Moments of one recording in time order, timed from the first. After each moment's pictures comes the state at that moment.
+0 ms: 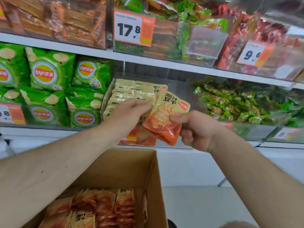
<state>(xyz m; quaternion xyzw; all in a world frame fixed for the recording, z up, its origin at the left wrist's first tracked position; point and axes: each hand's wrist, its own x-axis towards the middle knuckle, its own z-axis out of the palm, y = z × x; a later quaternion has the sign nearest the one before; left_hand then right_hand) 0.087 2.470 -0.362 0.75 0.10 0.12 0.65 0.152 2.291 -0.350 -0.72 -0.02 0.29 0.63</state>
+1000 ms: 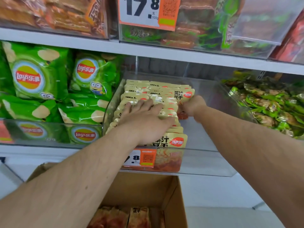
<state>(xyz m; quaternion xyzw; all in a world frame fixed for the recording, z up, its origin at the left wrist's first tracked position) 0.199 2.512 -0.398 0.99 0.09 -0.02 0.14 0.393 2.383 -0.433 -0.93 -0.05 0.02 0.37</state>
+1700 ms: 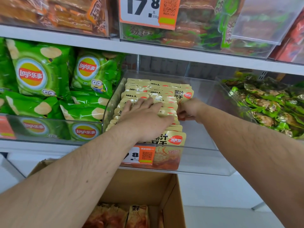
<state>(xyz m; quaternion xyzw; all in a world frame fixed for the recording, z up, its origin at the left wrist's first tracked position) 0.195 2.510 -0.396 0.98 0.10 -0.02 0.14 0.379 2.382 -0.429 -0.88 -0.05 0.14 0.44</state>
